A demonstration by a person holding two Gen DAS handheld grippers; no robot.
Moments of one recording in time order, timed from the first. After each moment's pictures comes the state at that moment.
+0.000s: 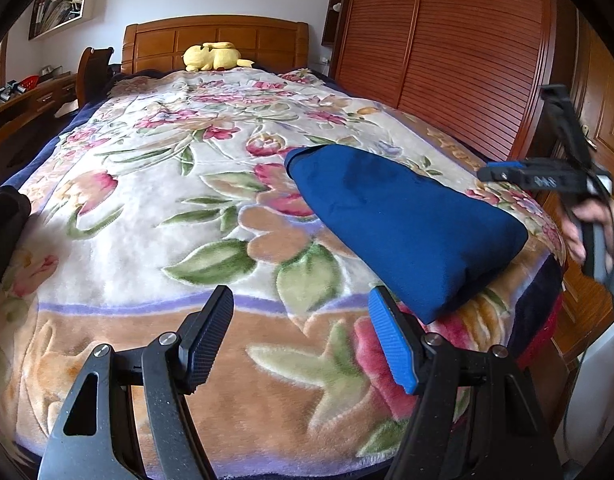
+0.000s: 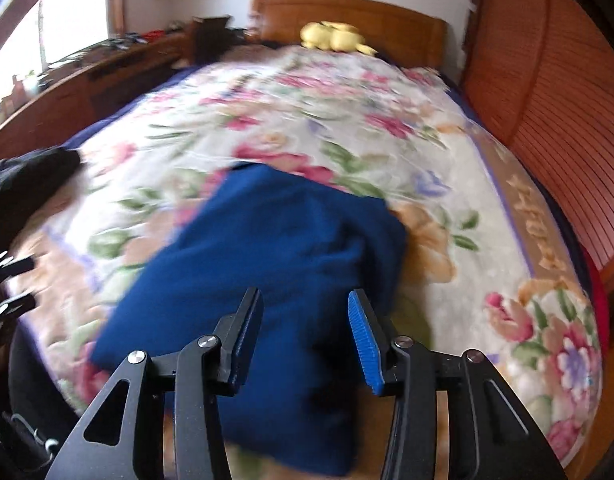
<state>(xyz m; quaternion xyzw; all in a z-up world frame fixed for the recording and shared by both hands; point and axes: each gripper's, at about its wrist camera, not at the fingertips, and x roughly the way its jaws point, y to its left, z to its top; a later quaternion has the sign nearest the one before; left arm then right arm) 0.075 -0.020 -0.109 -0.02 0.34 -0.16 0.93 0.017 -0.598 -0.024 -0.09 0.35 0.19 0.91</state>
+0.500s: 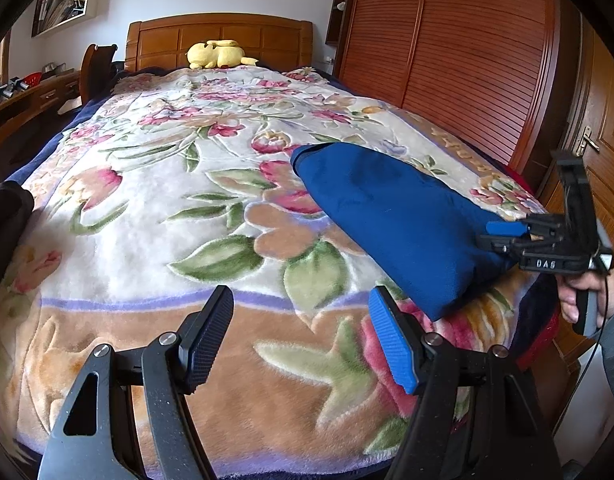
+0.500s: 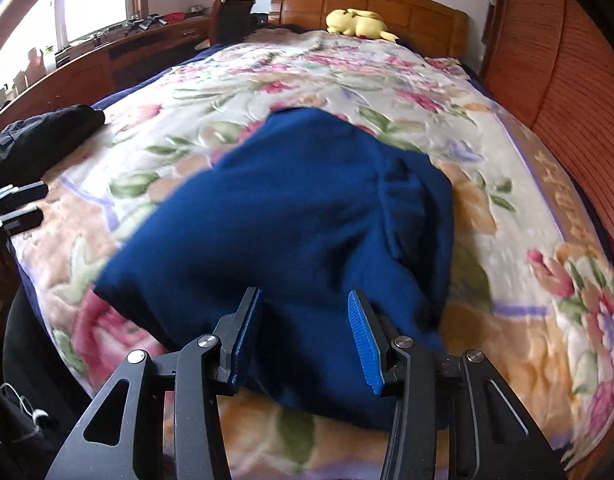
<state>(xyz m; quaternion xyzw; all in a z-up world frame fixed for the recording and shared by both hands) 0.076 -0.016 -0.110 -0.02 0.34 -0.15 0.93 0.003 -0.615 -0.096 -0.10 0.37 0.20 0.90</state>
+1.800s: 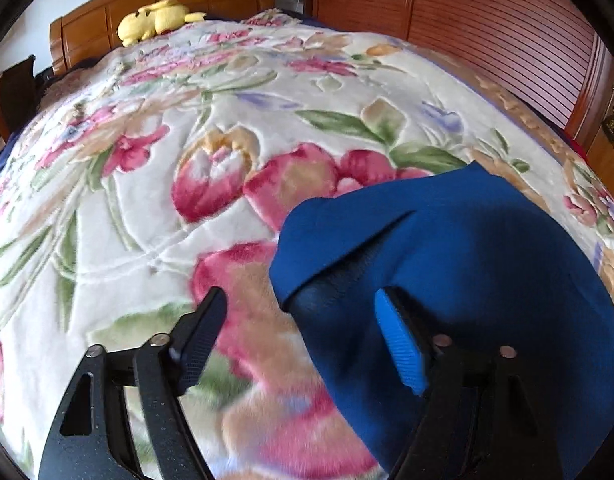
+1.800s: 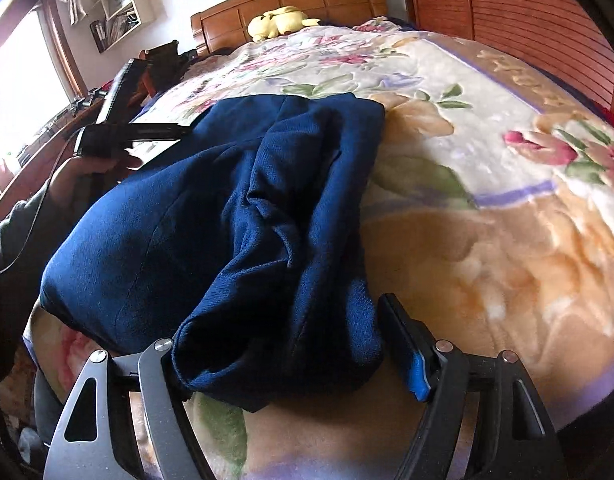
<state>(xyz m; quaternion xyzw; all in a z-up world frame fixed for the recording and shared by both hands) 0.377 -0.111 -0.166 0.07 0.43 -0.19 0.88 0.002 -0.656 -0.148 0.07 0.38 0.16 0.91</state>
